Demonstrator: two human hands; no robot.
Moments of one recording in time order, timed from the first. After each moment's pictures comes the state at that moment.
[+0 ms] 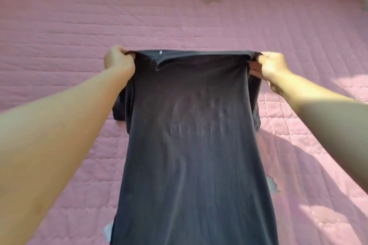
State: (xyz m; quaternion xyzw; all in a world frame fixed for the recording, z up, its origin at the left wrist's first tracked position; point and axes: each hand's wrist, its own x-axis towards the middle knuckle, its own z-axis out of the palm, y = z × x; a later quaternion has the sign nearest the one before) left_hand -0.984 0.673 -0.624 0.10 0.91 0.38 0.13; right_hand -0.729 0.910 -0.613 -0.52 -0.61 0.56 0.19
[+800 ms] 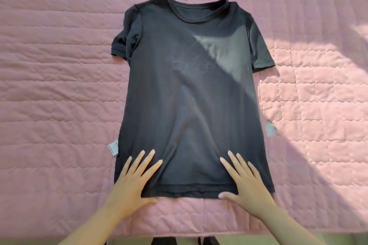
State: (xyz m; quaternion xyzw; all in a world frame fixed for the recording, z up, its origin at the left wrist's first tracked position) left_hand -0.703 0.350 -0.779 0.55 0.78 0.00 0.30; right_hand -0.438 0.598 -0.764 -0.27 -0.89 0.22 -0.29
